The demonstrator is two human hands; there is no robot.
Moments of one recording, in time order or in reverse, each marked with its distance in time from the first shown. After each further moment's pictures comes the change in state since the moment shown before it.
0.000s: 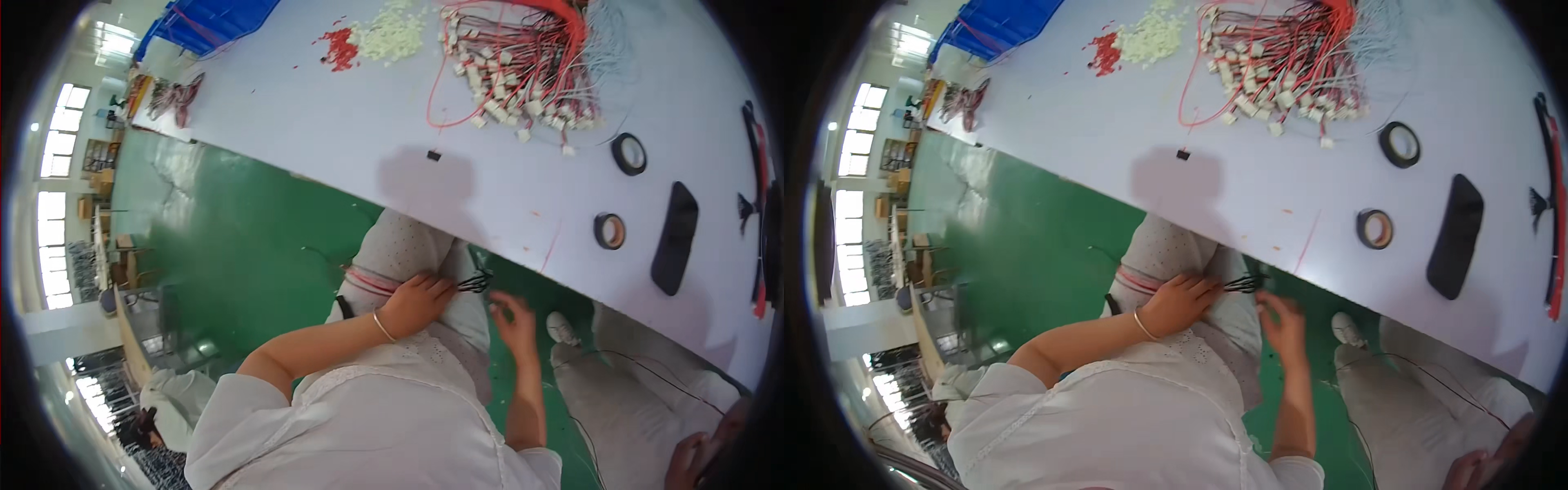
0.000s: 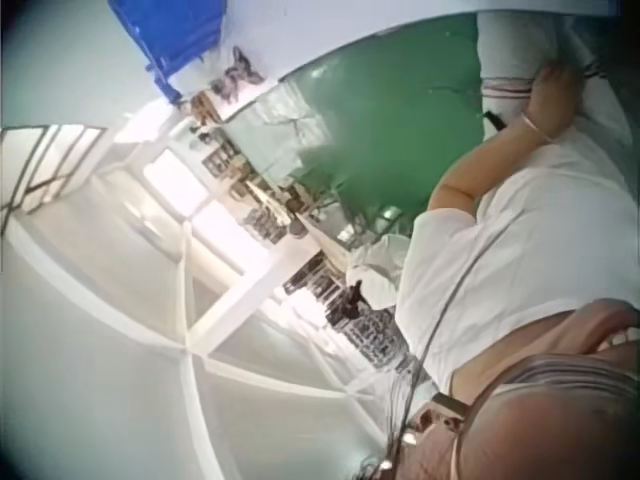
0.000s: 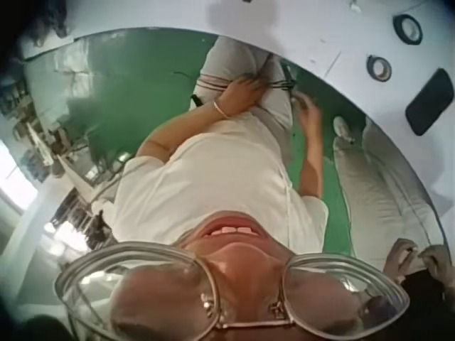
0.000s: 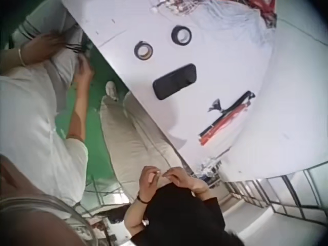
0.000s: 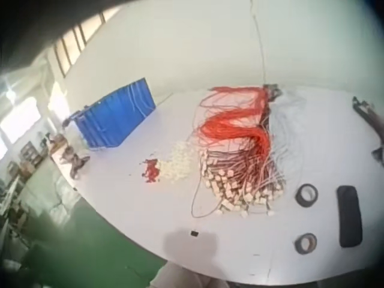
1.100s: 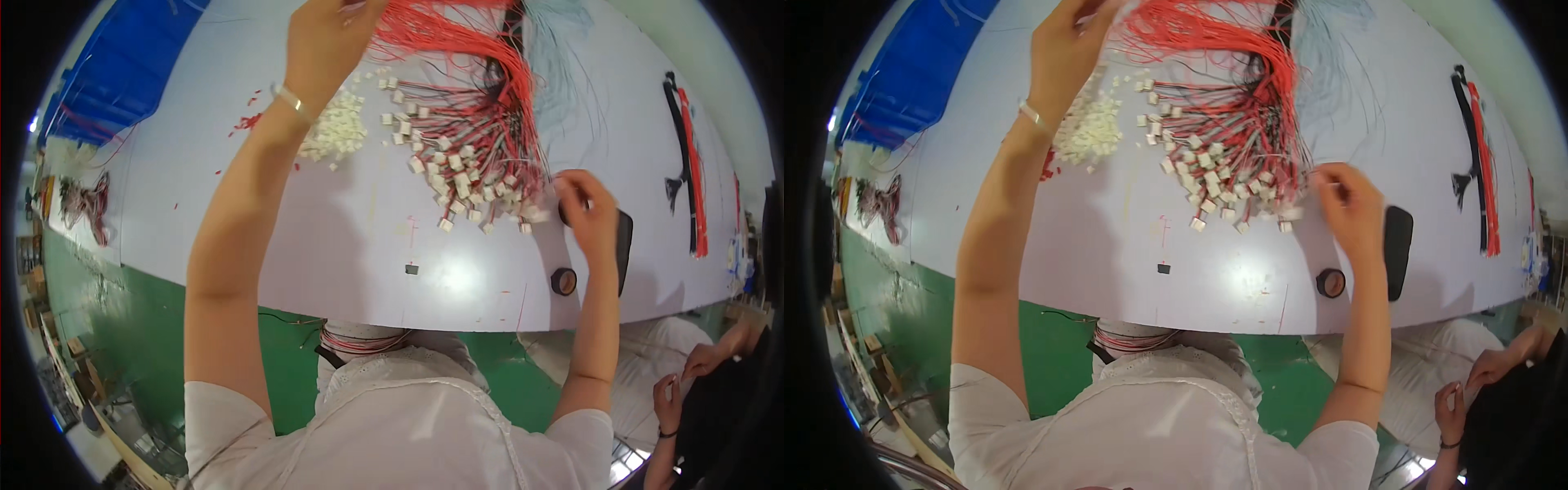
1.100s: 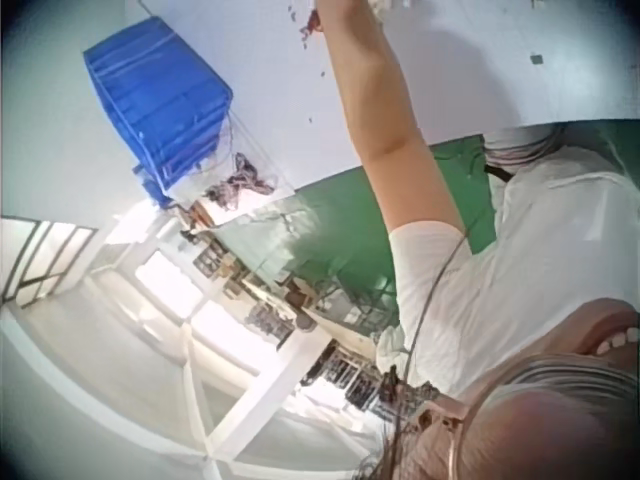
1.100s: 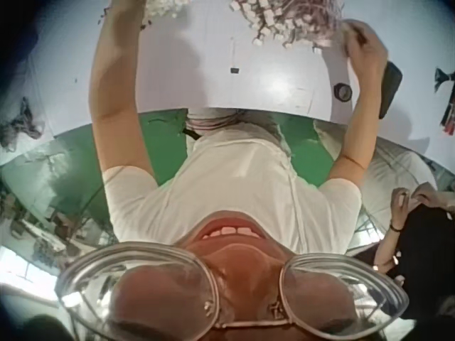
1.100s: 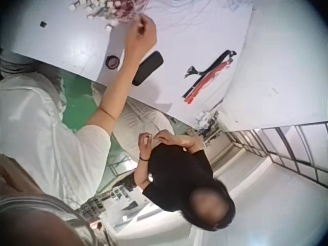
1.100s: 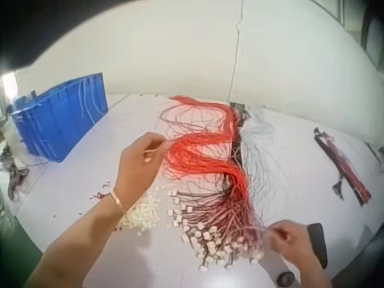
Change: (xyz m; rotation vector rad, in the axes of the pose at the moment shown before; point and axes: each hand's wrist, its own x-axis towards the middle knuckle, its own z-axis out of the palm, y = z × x) left_hand 0.301 -0.296 -0.283 -0.749 1.013 -0.132; right_hand 0.244 -0.199 -0.171 -0.373 0.436 -0.091
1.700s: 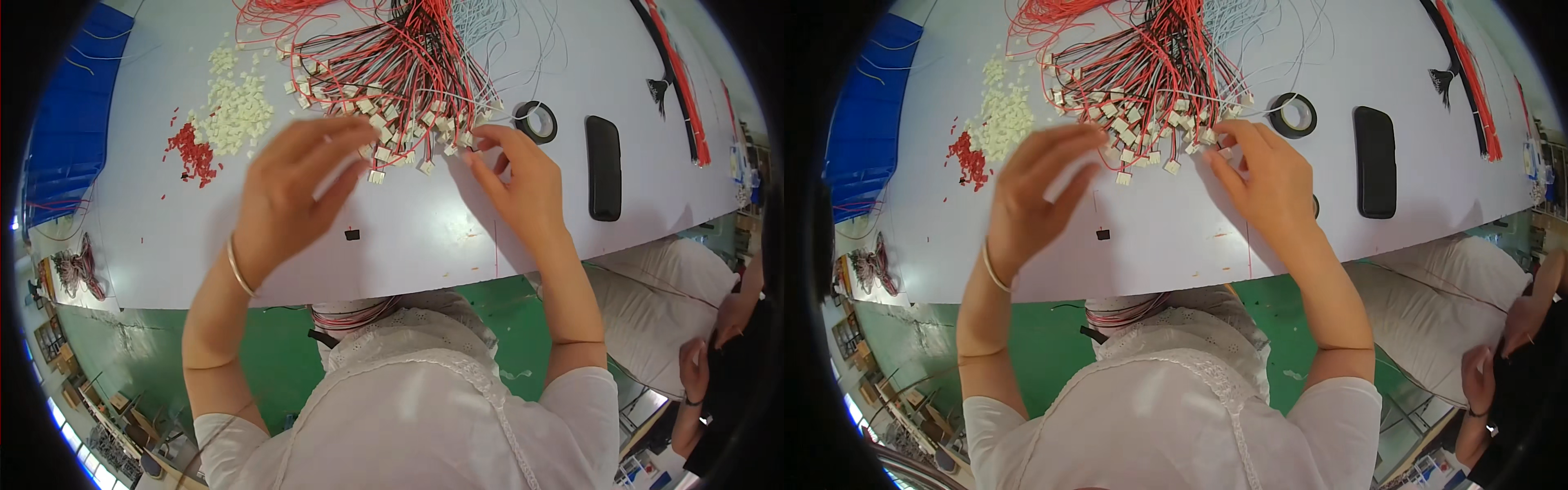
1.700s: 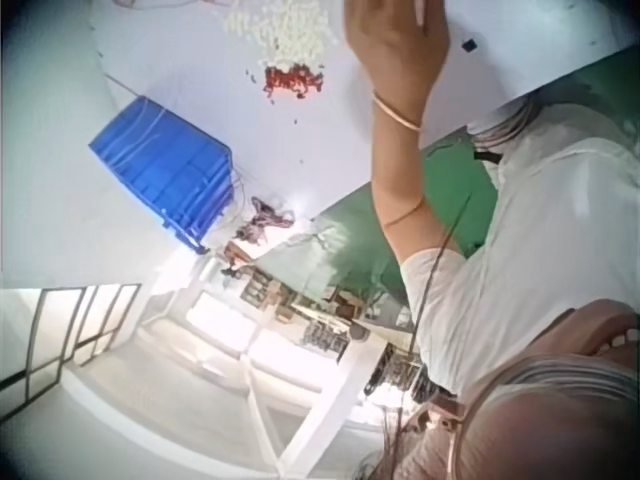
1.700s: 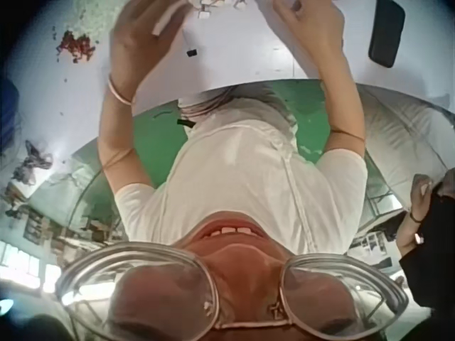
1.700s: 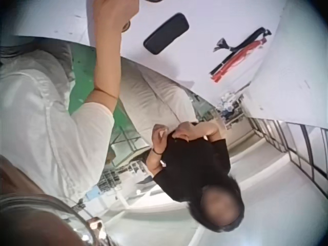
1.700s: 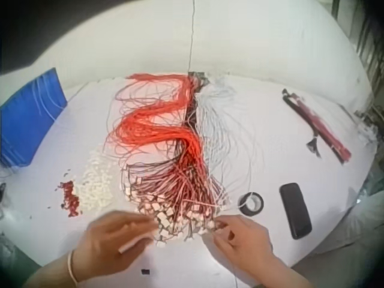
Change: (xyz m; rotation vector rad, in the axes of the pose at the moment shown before) left_hand -0.144 0.080 0.002 0.265 -0.698 0.346; right_hand -0.058 -0.012 0.033 -0.112 0.004 -0.025
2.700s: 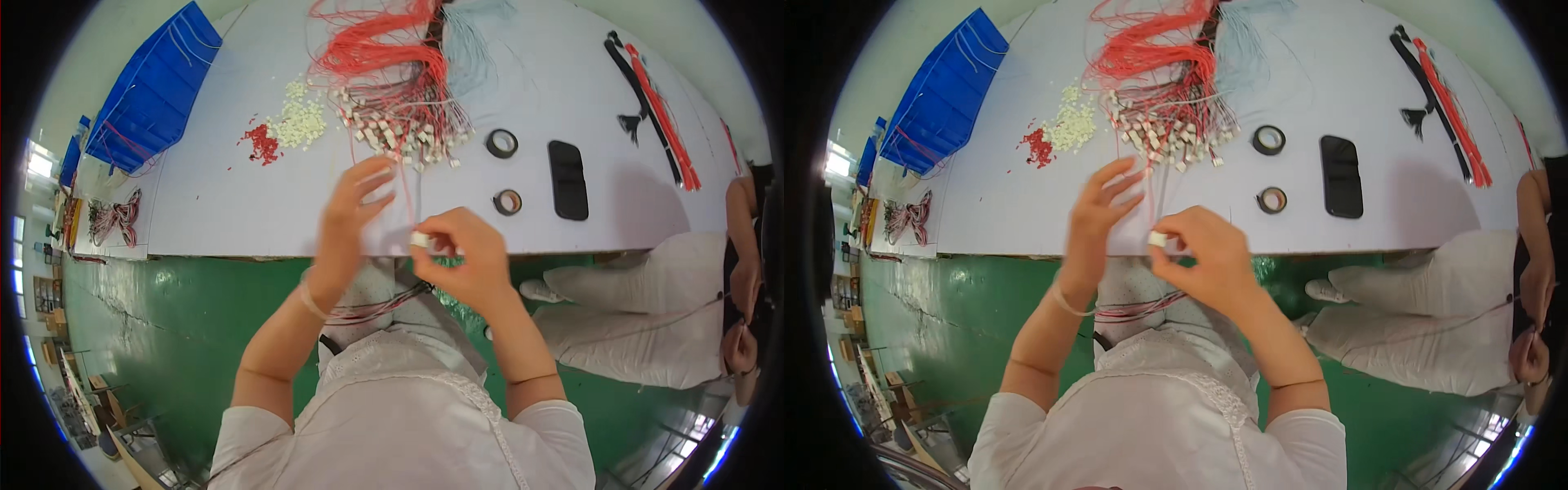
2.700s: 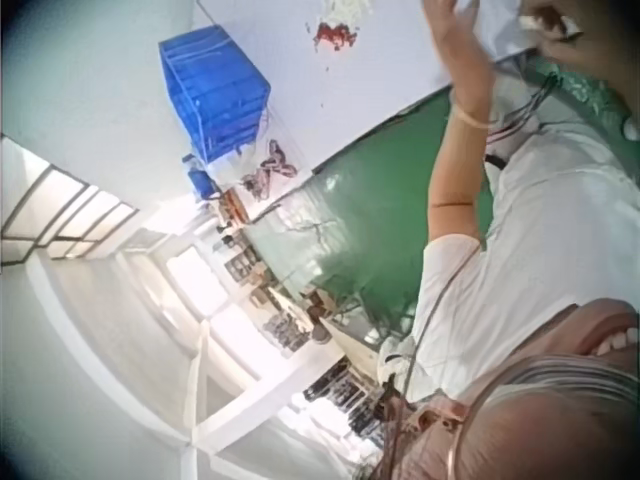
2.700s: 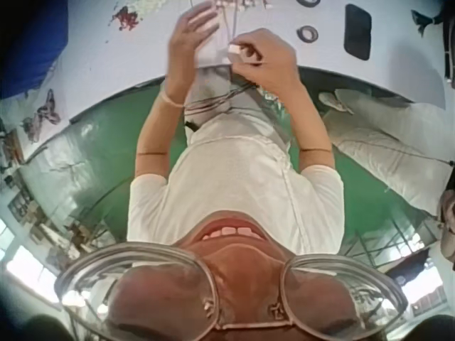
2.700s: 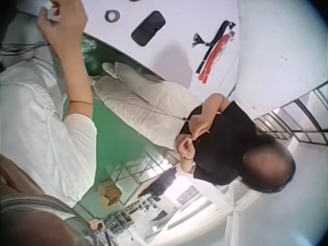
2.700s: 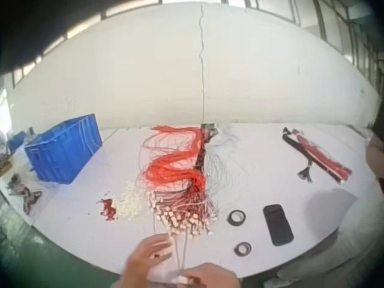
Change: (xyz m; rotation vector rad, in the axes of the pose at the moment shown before) left_hand -0.054 0.148 0.022 -0.998 0.419 -0.560; right_hand -0.122 -0.088 -0.049 0.477 0.112 -0.291
